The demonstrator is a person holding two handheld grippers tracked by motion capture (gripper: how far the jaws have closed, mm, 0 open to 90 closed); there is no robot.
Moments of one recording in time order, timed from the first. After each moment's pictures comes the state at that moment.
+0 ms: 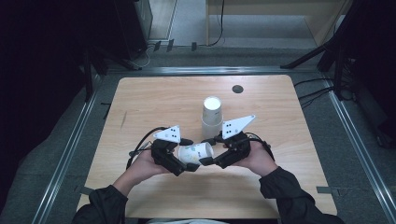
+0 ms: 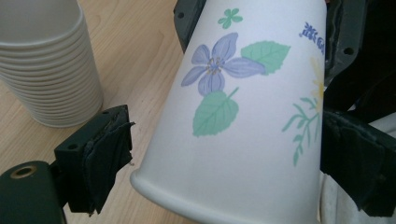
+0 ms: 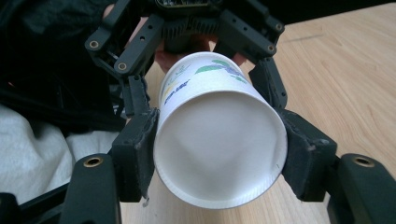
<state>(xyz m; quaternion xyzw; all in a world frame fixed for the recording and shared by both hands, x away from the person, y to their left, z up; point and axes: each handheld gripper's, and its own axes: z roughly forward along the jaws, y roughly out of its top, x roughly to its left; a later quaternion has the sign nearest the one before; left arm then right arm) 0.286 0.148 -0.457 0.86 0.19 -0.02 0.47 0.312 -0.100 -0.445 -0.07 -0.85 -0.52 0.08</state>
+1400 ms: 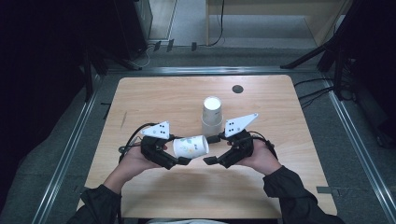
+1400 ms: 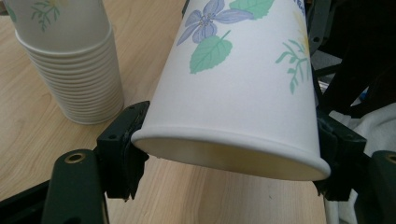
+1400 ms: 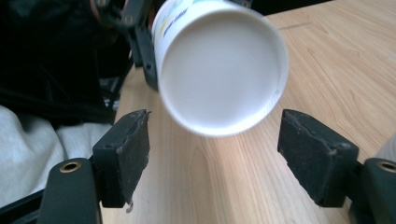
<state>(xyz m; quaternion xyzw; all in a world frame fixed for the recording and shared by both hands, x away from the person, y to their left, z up) 0.291 0.173 -0.444 0.87 0.17 -0.01 0.46 0.316 -0.108 -0.445 -0.08 -0.86 -0.50 0.06</state>
